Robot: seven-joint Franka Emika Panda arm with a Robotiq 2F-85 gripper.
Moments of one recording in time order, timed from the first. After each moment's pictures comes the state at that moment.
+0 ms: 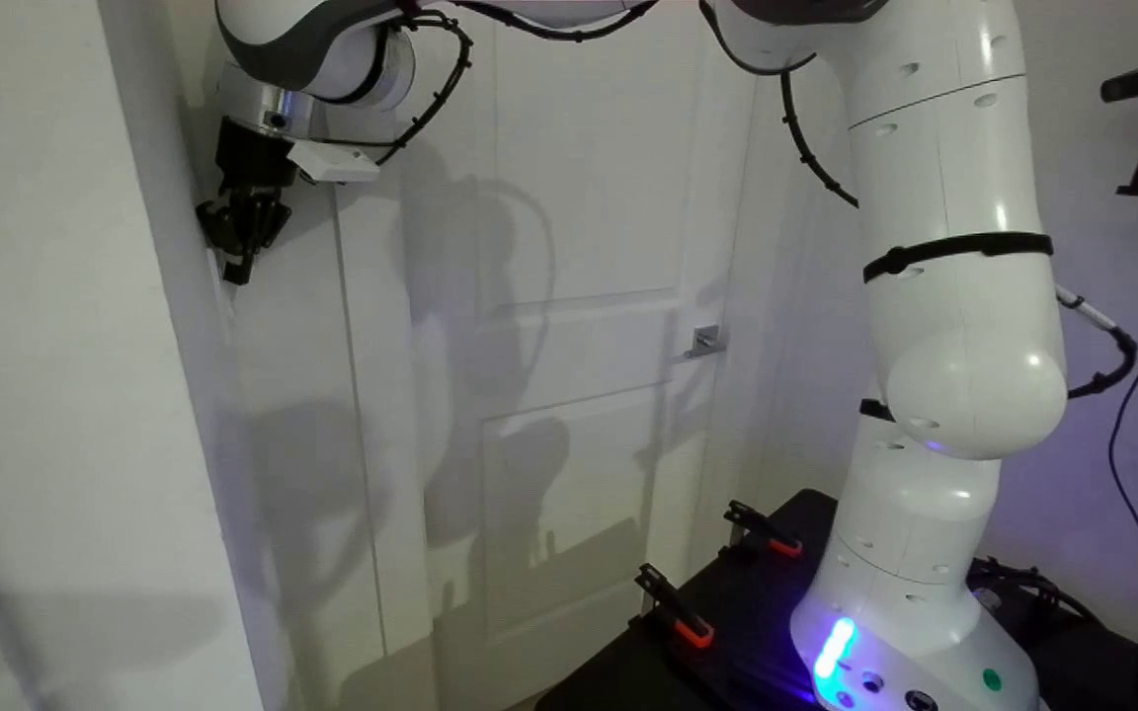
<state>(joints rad) 0.27 0.33 0.29 -1.59 0.02 2.25 -0.26</state>
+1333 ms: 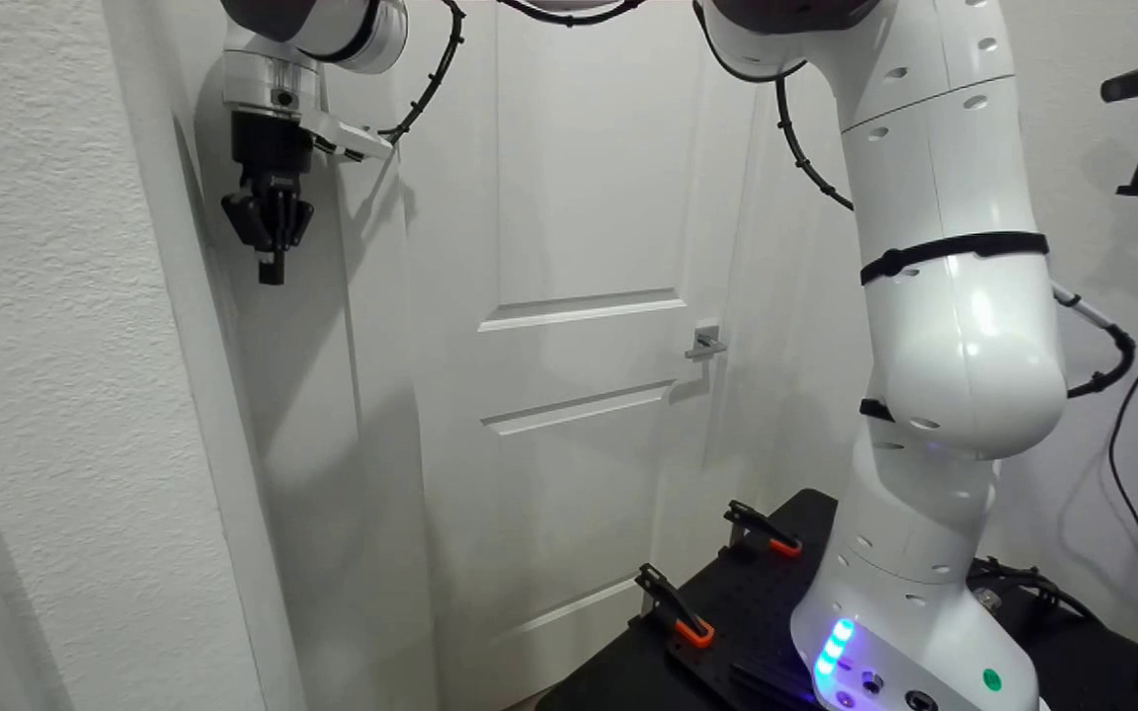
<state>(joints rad) 0.27 0.36 0.29 -1.46 0.04 1.89 -0.26</state>
